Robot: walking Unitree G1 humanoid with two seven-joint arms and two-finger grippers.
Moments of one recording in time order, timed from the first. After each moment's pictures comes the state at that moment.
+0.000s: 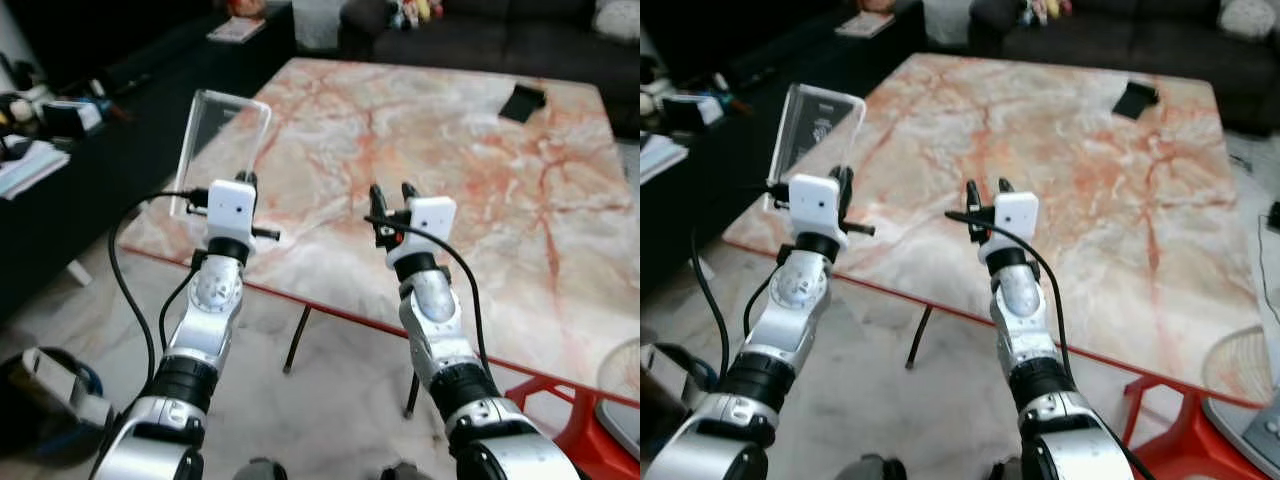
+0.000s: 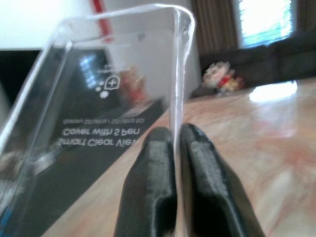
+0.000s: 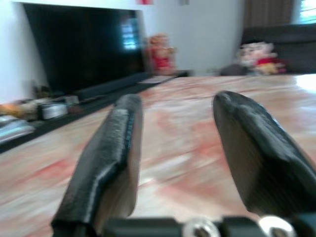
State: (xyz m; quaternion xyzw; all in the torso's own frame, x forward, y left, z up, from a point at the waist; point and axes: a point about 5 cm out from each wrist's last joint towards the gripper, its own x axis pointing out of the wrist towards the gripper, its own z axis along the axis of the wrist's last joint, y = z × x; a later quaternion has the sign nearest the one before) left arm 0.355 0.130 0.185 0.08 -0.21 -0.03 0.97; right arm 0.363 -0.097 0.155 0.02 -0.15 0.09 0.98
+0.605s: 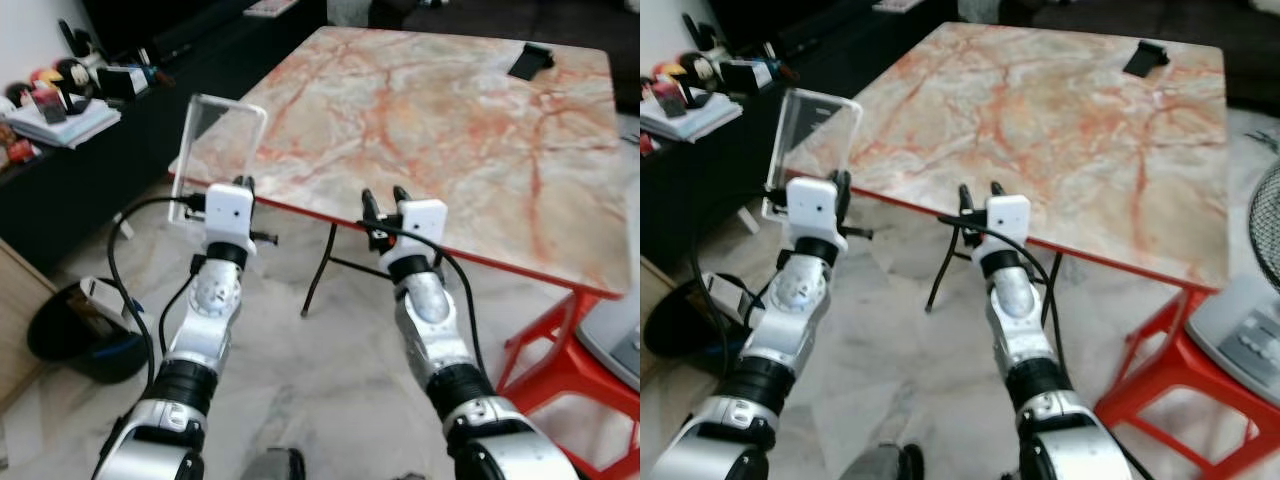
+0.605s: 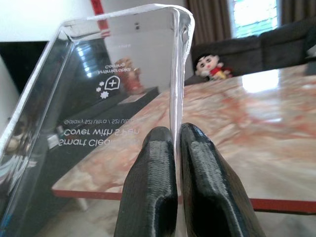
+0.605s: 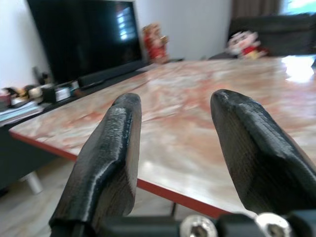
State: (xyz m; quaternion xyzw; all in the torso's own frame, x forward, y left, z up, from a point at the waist) left arm 0.356 0.125 0.186 0.08 -0.21 -0.03 0.97; right arm 0.363 -0.105 0.150 0.02 -0.14 0.09 0.99
